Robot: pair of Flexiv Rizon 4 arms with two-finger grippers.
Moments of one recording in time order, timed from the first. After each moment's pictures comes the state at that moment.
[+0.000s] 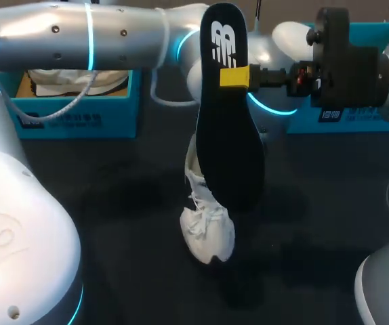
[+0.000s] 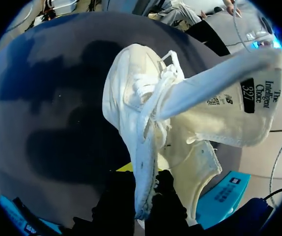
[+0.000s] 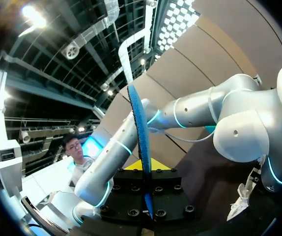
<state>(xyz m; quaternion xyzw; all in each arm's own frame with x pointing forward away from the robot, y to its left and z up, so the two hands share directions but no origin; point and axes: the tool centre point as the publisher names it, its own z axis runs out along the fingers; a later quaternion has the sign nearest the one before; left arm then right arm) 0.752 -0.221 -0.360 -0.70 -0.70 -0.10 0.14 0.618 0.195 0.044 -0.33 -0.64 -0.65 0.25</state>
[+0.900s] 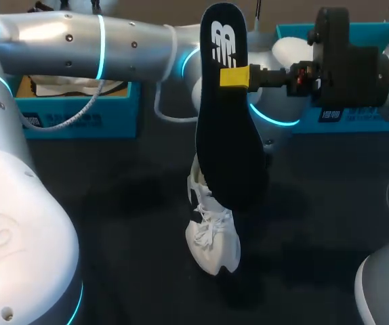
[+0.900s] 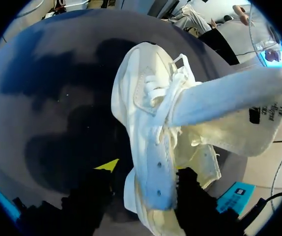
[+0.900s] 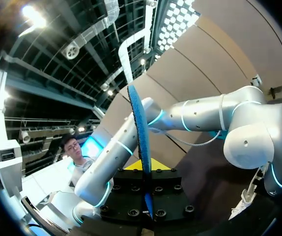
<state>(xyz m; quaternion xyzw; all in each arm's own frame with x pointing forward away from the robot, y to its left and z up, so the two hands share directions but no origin) 0.743 -0.238 -0.385 -0.68 -0.72 -0.07 0.13 0.618 0.195 0.044 -0.33 -0.64 -0.65 0.25</state>
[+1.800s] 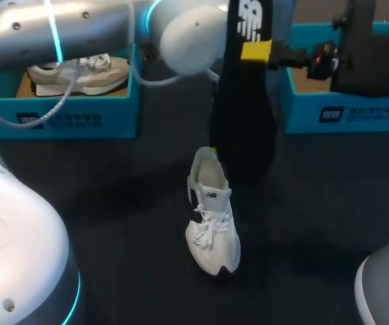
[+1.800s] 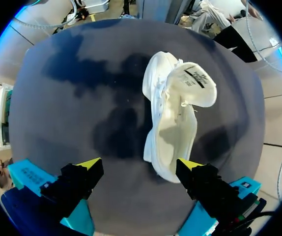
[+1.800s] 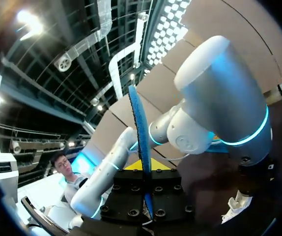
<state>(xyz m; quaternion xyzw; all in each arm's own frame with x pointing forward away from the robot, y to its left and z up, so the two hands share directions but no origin) 0.802 -0.263 -0.280 -0.66 -0.75 0.00 0.01 0.661 0.158 0.057 -0.39 -0.59 -0.67 0.20</state>
